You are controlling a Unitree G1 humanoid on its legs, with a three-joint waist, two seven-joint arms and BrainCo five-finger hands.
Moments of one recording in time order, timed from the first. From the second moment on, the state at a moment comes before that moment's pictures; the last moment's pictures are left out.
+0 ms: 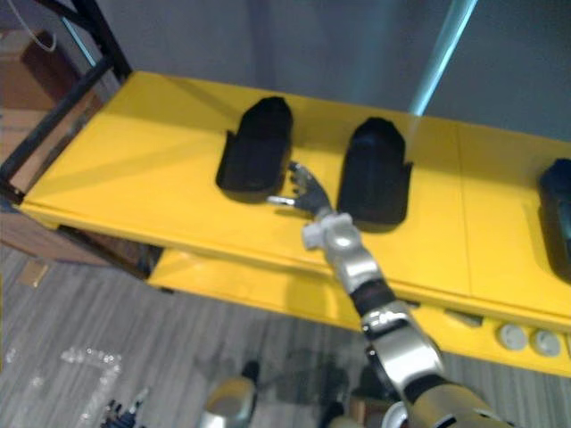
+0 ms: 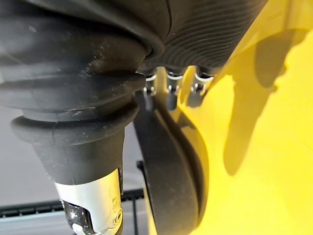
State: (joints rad) left arm 0.31 0.06 0.33 0.72 -0.46 -0.26 0.19; right arm -0.77 -0.15 0.28 0.65 0.33 -0.02 0.07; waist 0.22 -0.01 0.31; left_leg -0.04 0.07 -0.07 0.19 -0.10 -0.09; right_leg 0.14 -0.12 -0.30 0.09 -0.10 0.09
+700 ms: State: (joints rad) left arm 0.31 0.07 0.30 0.72 -0.46 -0.25 0.19; right arm -0.77 -0.14 0.33 0.65 0.28 -0.02 0.04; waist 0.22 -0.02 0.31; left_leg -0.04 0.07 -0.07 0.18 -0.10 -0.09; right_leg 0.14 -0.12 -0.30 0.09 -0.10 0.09
